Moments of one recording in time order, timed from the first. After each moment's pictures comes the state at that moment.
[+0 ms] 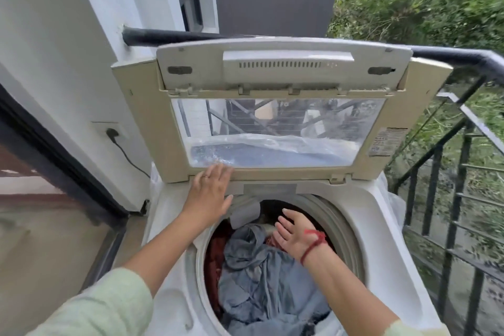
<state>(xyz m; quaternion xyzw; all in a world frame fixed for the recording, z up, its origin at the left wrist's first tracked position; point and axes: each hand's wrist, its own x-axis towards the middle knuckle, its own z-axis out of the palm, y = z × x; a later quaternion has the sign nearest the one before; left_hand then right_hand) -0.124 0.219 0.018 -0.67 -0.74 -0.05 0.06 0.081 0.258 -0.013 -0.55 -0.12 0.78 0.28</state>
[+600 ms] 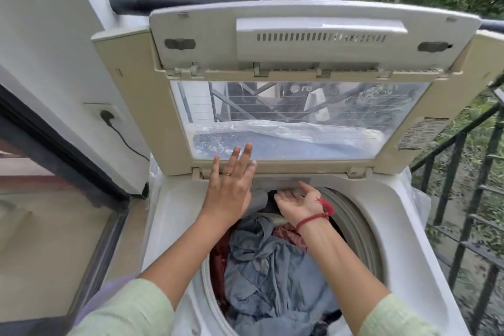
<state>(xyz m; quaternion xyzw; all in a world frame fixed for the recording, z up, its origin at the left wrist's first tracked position) -0.114 0.238 -0.028 -0.69 -0.69 -0.11 0.20 0.037 0.306 -0.012 -0.41 0.17 0.79 0.43</state>
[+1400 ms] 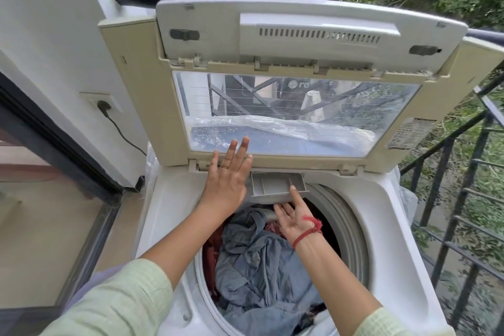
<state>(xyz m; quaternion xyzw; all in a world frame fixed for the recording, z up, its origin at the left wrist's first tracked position) -0.108 0.242 -0.029 -0.67 -0.71 -0.11 0.15 0.055 0.275 -0.036 -0.50 0.00 0.76 0.41</state>
